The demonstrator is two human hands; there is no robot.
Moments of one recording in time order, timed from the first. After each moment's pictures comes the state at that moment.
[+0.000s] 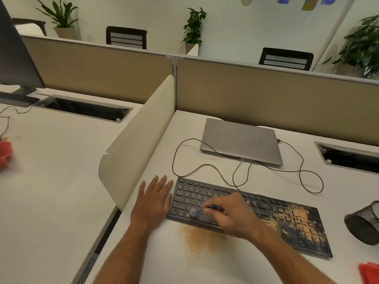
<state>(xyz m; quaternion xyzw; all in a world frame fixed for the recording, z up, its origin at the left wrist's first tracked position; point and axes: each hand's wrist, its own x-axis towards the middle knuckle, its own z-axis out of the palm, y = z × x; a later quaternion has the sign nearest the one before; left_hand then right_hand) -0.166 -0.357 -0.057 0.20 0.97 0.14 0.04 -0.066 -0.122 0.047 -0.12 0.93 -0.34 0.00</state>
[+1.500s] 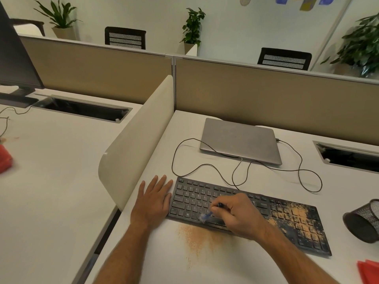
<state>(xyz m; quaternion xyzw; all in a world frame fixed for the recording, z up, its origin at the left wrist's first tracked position) -0.166 -0.357 -0.056 0.20 0.97 0.14 0.04 -0.060 -0.110 0.046 -0.12 0.94 -0.32 -0.01</state>
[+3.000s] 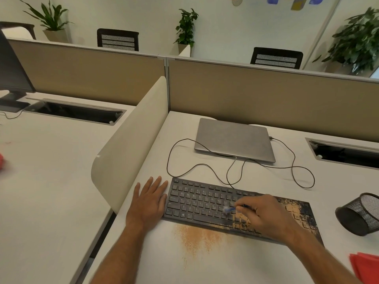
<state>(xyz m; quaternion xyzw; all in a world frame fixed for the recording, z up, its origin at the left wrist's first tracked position) -0.166 -0.357 -0.056 0.20 0.97 0.13 0.04 -0.027 -0.053 0.063 -0.06 0.98 -0.21 0.00</state>
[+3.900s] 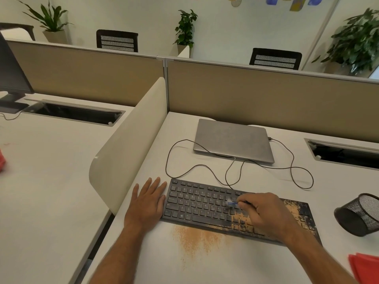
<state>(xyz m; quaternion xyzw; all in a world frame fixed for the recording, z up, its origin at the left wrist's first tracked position) -0.165 -0.357 -0.056 0.20 0.97 0.14 0.03 -0.032 -0.043 0.056 -0.04 0.98 -0.19 -0.03</state>
